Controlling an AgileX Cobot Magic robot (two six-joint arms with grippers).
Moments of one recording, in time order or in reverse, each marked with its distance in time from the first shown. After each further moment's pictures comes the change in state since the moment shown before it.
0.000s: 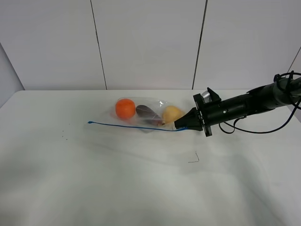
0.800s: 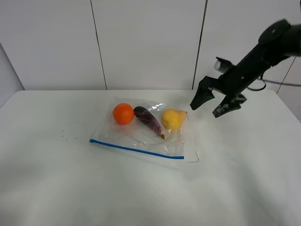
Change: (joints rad) left arm 0.000 0.000 0.000 0.001 0.000 -0.007; right arm 0.044 -0.228 -0.345 -0.826 0.006 0.557
